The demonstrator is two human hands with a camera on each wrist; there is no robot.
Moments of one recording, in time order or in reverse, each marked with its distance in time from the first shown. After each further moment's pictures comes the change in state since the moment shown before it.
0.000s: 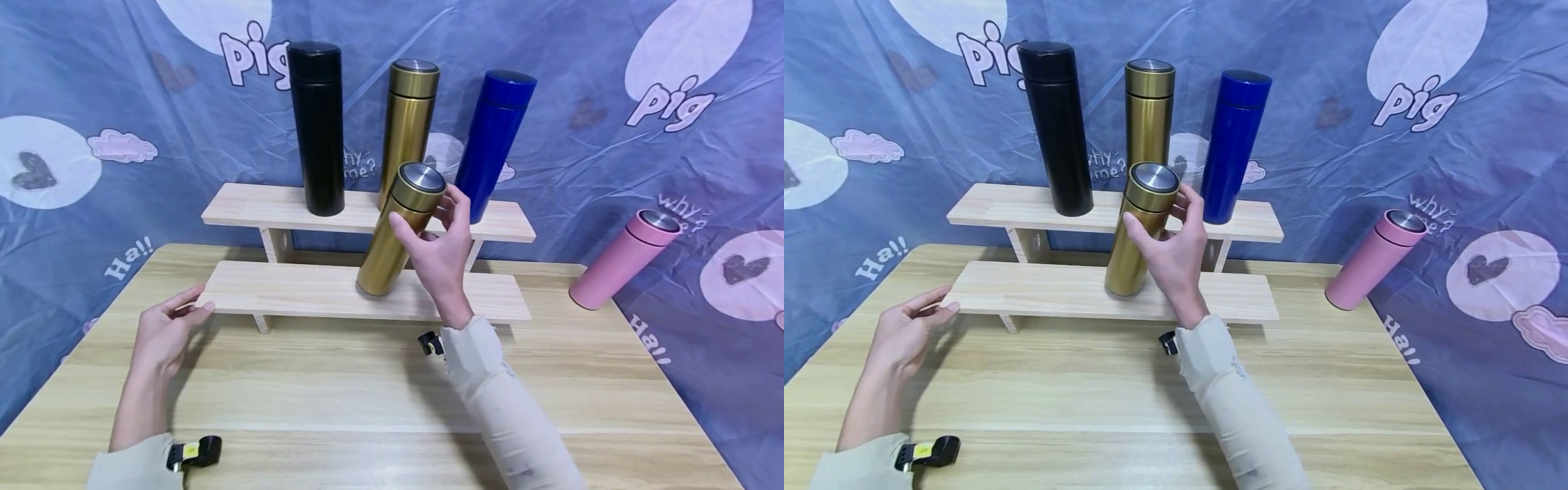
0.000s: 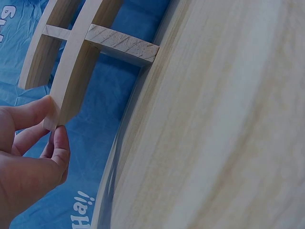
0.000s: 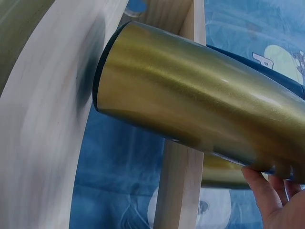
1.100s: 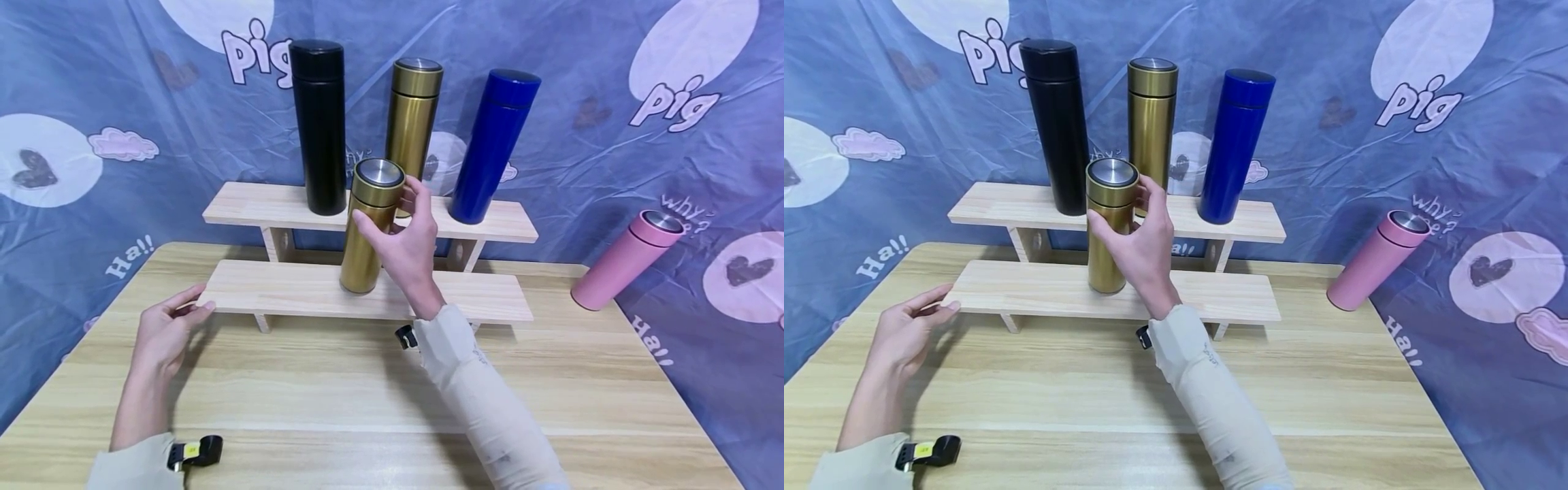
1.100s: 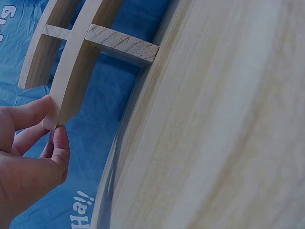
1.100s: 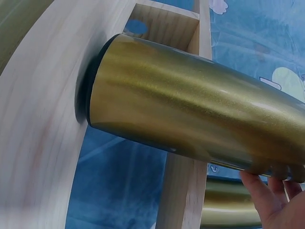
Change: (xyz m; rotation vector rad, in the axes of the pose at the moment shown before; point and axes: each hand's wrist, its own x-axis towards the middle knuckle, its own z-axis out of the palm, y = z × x) left_hand 0.001 0.000 -0.001 -0.017 -0.001 0.000; right_hand -0.002 -0.004 0.041 -0.070 -0.081 -0.007
